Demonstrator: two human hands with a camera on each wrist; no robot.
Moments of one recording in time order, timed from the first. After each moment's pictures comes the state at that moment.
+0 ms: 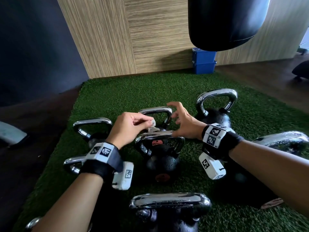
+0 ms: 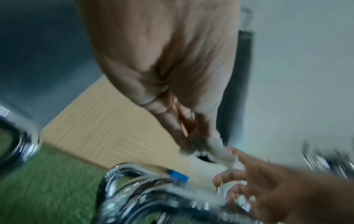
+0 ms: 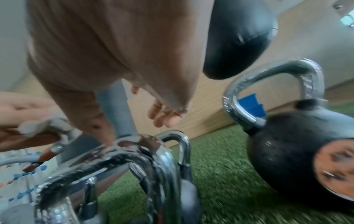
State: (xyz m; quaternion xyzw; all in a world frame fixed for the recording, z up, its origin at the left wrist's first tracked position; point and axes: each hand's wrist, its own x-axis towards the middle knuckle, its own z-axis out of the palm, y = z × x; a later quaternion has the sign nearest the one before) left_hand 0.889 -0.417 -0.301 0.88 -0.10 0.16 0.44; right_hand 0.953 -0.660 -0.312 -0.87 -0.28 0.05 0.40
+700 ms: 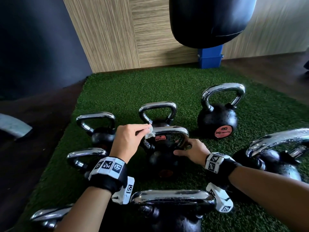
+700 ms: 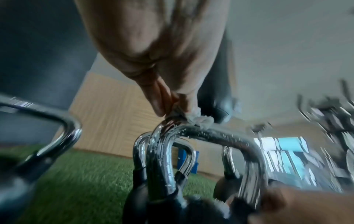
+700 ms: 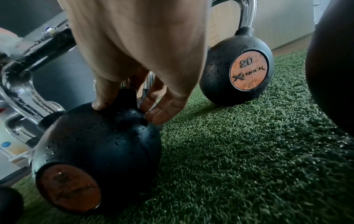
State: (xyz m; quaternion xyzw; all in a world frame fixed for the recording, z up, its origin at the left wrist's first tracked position) left_hand 0.861 -0.415 -0.347 0.90 -0.09 0.30 0.32; right_hand 0.925 -0.672 -0.428 -0.89 -0.06 0.11 0.43
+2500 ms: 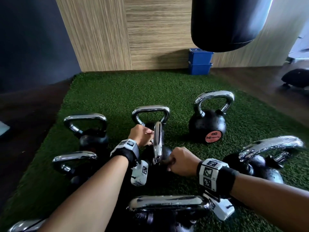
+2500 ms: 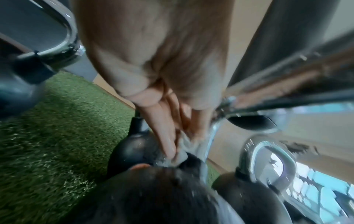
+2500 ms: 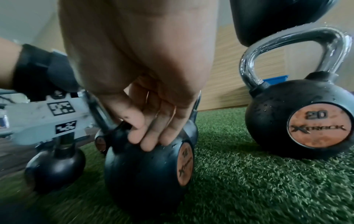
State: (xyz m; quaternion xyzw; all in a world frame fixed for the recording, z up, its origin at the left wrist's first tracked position) left_hand 0.946 -0.442 -0.384 0.90 0.10 0.02 0.42; right_hand 0.891 -0.651 -0.393 -0.94 -0.22 0.13 0.24
